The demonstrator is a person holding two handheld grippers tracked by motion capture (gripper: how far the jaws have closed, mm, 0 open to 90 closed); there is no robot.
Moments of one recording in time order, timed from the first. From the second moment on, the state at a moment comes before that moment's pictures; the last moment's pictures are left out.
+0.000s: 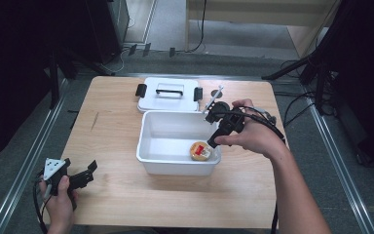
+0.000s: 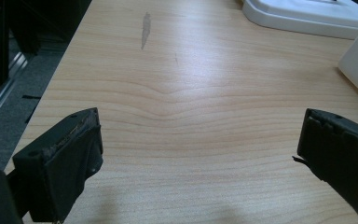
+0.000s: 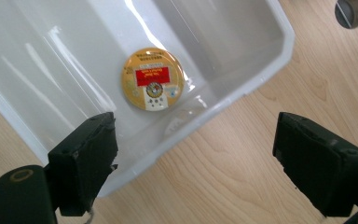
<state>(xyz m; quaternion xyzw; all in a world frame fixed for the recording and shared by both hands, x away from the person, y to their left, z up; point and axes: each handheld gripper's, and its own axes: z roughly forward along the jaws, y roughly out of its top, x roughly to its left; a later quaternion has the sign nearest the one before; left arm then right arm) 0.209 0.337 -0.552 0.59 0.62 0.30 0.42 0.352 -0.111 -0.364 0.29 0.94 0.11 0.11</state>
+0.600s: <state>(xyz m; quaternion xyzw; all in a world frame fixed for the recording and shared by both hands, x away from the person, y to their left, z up) 0.209 0.337 -0.552 0.59 0.62 0.30 0.42 0.350 -0.158 -0.370 0.33 0.93 0.12 0.12</state>
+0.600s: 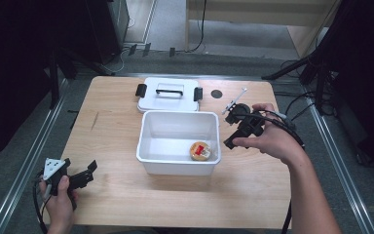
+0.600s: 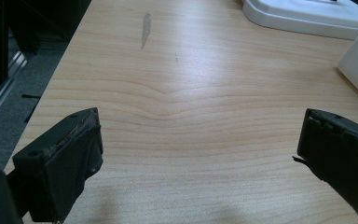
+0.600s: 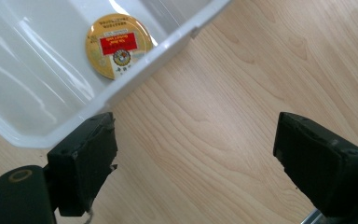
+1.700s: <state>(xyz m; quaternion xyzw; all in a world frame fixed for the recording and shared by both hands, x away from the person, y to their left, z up) 0.209 0.337 -0.552 0.59 0.62 0.30 0.42 0.327 -0.239 -0.416 0.39 0.90 0.14 0.13</state>
